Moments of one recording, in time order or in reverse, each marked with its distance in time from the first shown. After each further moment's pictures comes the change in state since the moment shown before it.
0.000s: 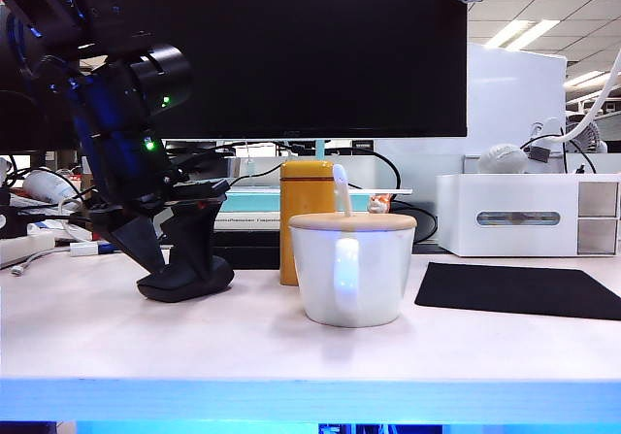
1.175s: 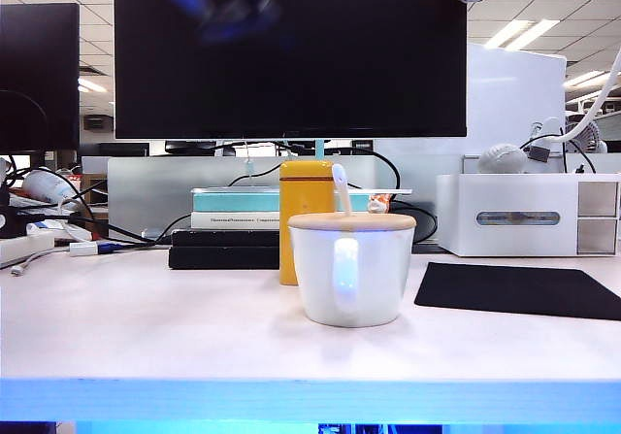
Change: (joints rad) left arm -0.090 -0.219 0.512 -0.256 -0.018 -0.004; right arm 0.000 0.000 0.000 0.000 0.002 -0.004
